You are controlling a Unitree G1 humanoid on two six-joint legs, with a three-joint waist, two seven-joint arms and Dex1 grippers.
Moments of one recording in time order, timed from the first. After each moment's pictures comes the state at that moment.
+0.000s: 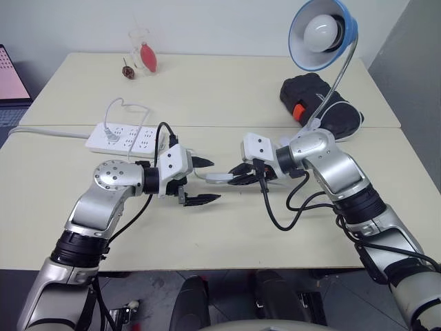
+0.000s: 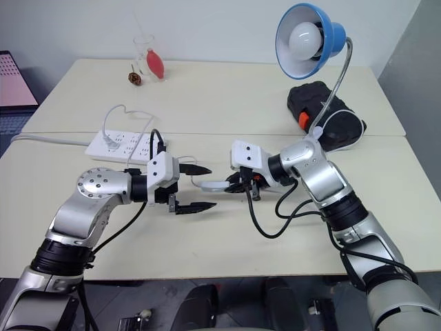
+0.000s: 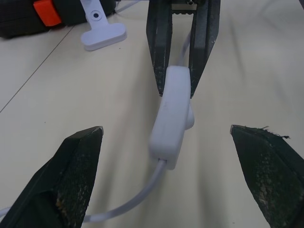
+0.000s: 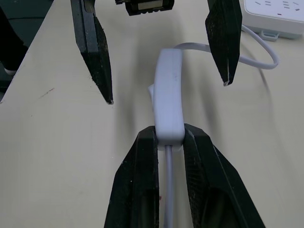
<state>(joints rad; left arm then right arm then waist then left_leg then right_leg) -0.46 0.70 -0.15 -0.05 -0.30 0.26 -1.15 -0.84 -0.43 0.41 0.08 0.07 0.47 1.26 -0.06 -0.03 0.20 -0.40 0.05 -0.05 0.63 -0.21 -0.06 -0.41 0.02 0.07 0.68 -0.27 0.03</state>
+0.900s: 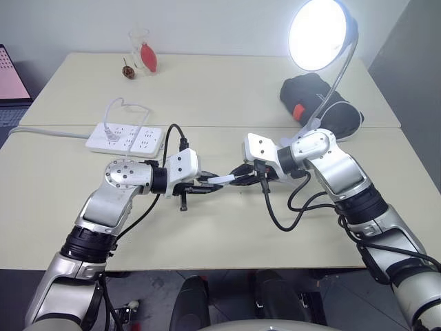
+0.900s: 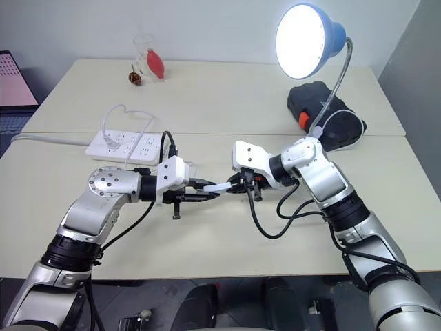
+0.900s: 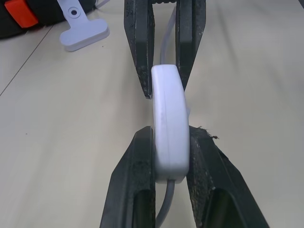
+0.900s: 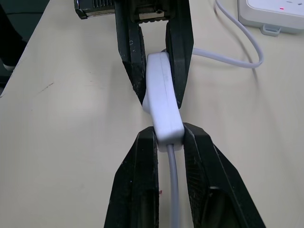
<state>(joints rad) -0.49 0.68 -0.19 -0.01 -0.22 0.19 -1.19 -0.84 -0.44 0.42 0.08 0.07 0.47 1.26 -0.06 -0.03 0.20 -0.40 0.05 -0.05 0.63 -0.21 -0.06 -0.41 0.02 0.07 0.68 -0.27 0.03</state>
